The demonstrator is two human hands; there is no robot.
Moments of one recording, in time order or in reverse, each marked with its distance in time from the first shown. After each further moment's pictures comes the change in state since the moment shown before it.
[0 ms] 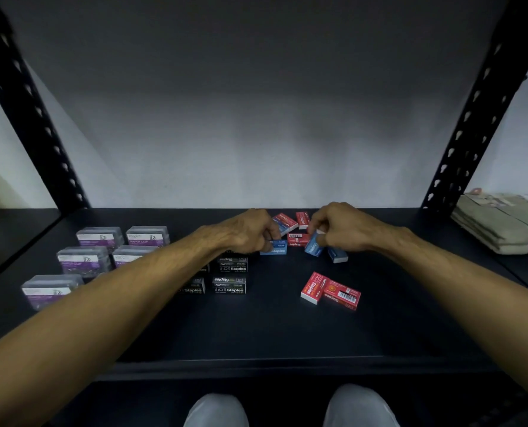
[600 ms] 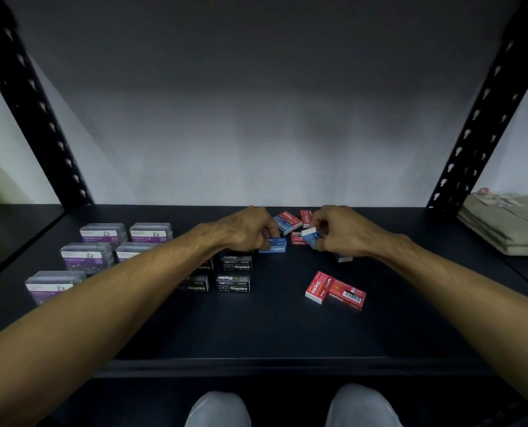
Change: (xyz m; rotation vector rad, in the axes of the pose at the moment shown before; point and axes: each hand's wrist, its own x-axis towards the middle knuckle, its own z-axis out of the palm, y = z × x) left_hand -0.005 -0.005 -0.002 0.001 0.006 -0.024; right_hand -0.001 -0.009 0.011 -0.030 0.059 -0.015
